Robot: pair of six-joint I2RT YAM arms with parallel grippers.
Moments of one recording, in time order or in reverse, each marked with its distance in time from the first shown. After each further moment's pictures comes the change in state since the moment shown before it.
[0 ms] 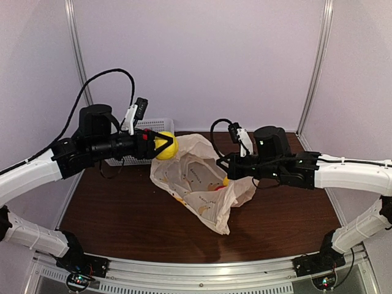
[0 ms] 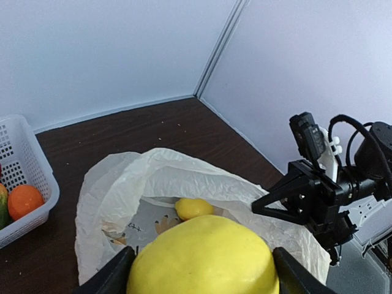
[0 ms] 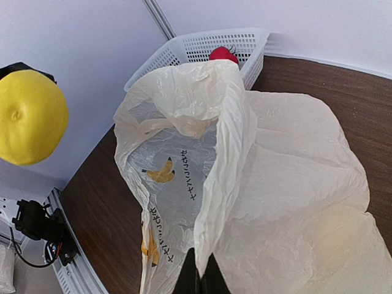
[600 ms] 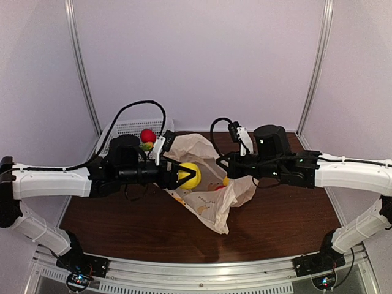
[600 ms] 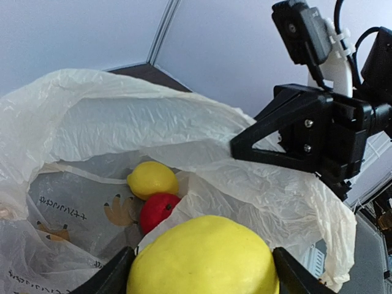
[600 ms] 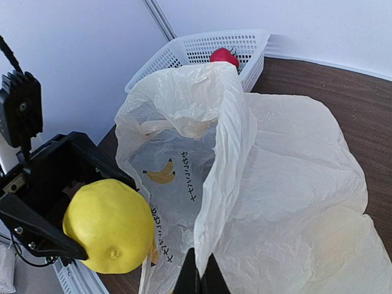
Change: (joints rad) left arm -0.088 0.214 -0.223 0.409 0.117 0.010; right arm 0.000 0.000 0.011 -0.012 0.000 -0.002
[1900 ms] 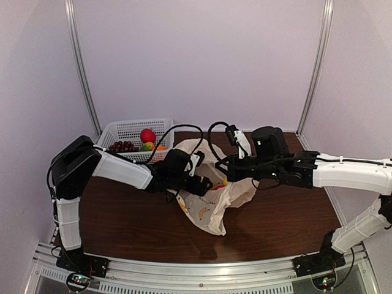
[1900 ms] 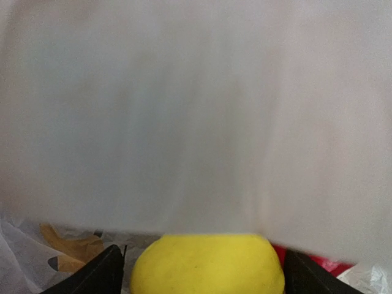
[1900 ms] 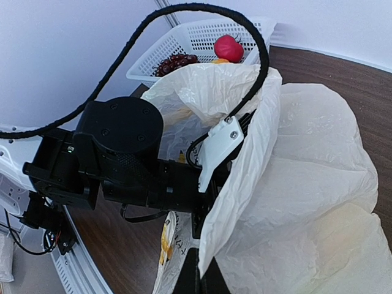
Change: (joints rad) left arm 0.006 0.644 0.354 -0.053 -0.276 0.049; right arm 0.000 0.016 0.000 -0.020 -0.042 -0.019
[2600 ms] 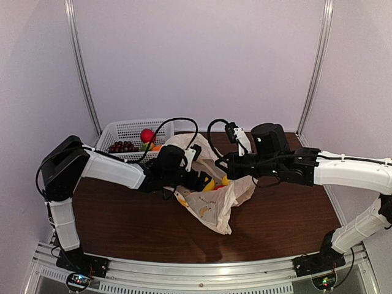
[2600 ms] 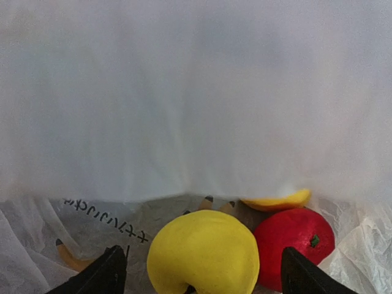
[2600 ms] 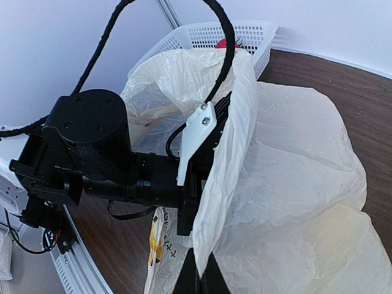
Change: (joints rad) left arm 0.000 -0.099 -0.067 0.076 -0.007 0.021; right arm 0.000 0.000 0.039 -0.044 0.004 -0.021
